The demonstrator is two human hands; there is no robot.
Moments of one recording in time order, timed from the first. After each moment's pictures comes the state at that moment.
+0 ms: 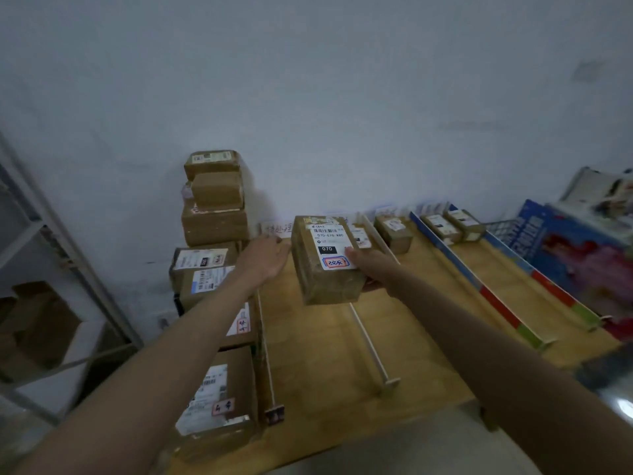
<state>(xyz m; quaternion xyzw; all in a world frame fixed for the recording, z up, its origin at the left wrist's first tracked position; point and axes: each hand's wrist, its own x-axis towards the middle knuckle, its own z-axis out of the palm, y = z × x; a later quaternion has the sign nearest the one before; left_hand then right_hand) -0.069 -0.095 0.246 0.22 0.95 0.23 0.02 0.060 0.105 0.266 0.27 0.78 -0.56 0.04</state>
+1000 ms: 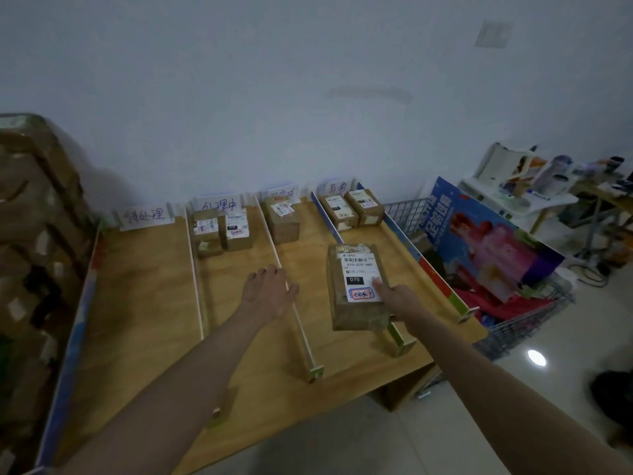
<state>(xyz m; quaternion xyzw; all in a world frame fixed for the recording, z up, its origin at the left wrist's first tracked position) 0.050 0.313 0.145 0.31 0.95 0.02 0.08 0.200 0.529 0.153 0.45 0.74 -0.50 0.00</state>
